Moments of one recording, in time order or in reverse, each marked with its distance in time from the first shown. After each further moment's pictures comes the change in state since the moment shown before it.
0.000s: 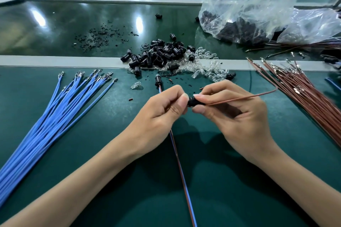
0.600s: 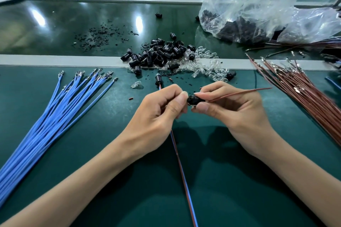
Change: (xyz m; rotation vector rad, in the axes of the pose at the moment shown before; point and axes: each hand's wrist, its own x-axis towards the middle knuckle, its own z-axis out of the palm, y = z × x) left_hand -0.003 0.002 0.001 0.011 0.073 0.040; right_hand 0.004 0.001 -0.003 0.365 -0.027 0.269
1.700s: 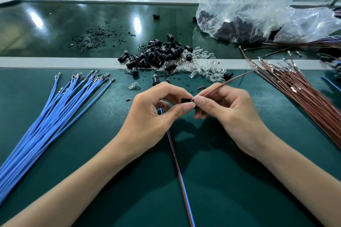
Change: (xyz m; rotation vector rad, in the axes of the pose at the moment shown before) left_hand 0.003 -0.005 -0.001 0.039 0.121 0.019; right_hand 0.002 -0.002 0.001 -0.057 0.041 0.187
